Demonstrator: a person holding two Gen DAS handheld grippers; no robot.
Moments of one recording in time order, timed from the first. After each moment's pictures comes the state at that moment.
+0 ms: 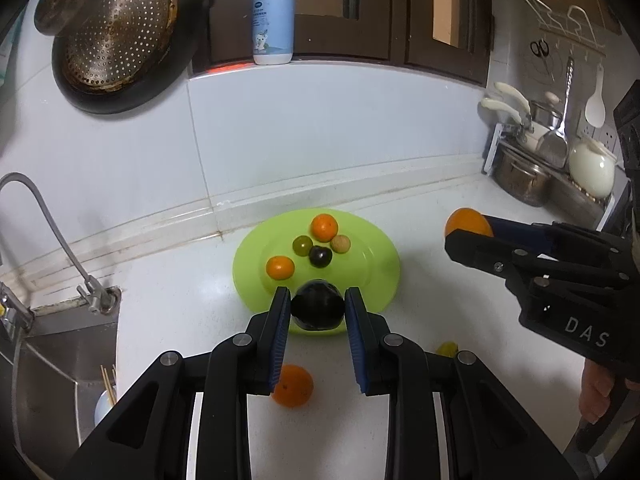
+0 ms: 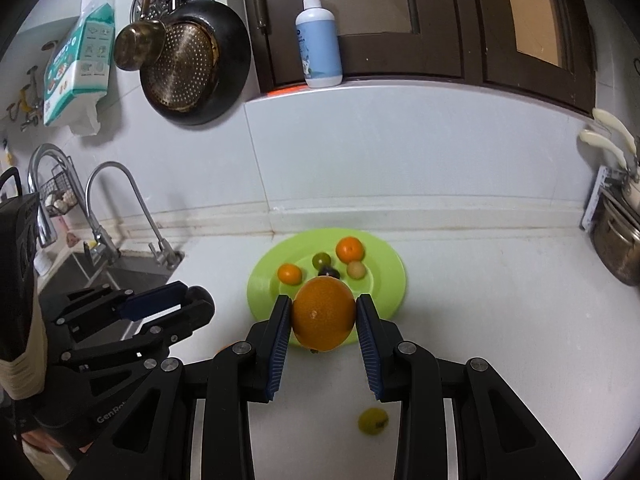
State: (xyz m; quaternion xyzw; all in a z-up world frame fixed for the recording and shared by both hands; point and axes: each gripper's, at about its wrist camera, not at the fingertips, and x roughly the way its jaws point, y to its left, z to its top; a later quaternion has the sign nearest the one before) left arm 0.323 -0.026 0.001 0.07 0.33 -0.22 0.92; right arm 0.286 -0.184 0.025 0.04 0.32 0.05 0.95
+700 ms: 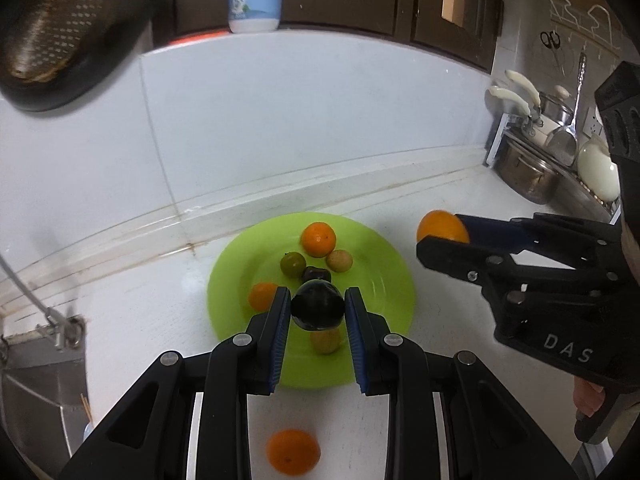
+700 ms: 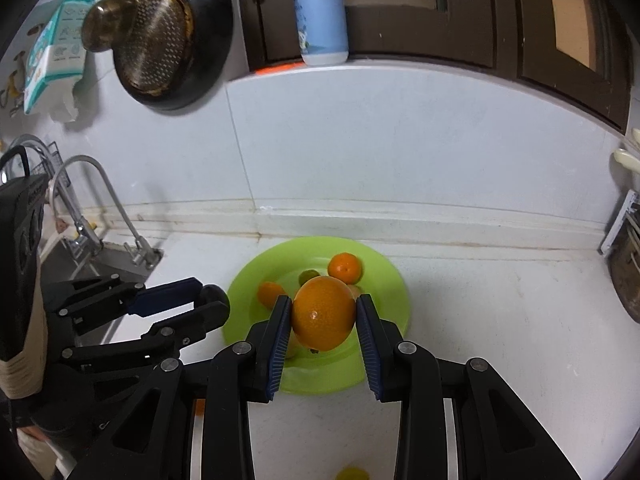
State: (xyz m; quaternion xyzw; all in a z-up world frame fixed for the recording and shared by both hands) left arm 0.402 -0.054 -0.021 0.08 0.37 -0.25 0.89; right arm 0.368 -0.192 0.009 0.02 0.36 0.06 0.93
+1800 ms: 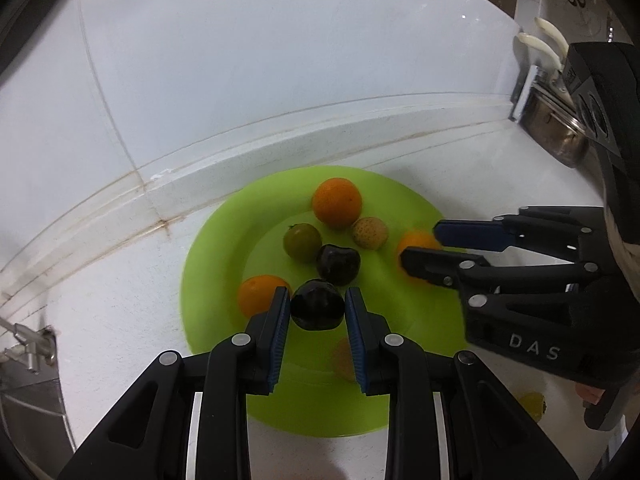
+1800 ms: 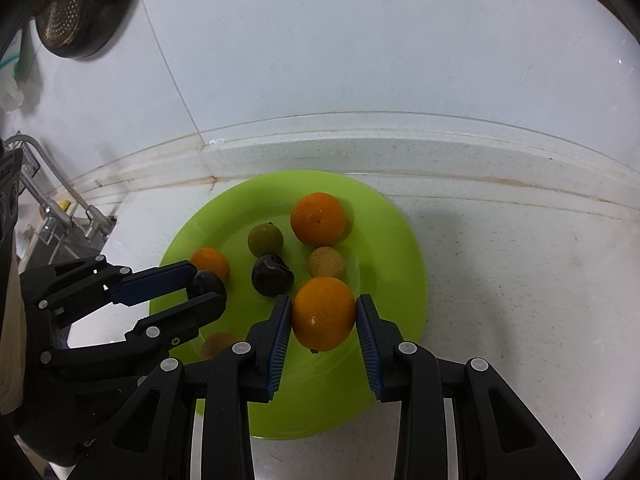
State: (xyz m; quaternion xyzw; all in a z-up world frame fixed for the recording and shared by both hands) left arm 0.454 -0.079 -0.078 0.12 0.43 -0.24 0.86; right arm 0.443 -0.208 -0.079 0.05 0.46 0.07 0.88
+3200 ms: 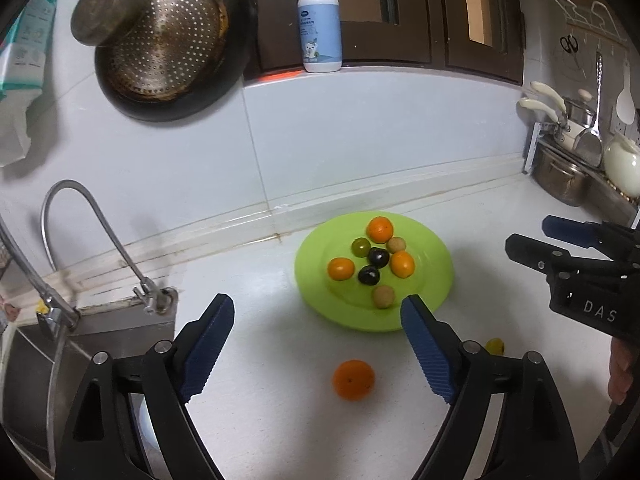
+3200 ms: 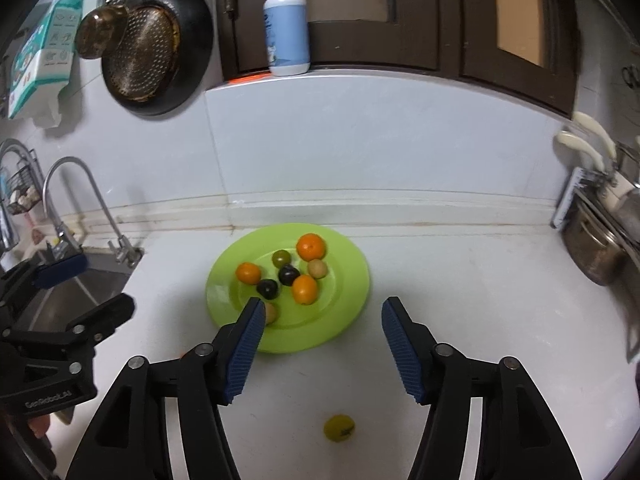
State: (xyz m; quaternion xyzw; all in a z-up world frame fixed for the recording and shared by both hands) left arm 0.316 0.002 0.014 0.10 0.33 -0.14 0.93; right arm 0.294 -0.193 0.023 0.03 0.34 -0.03 0.94
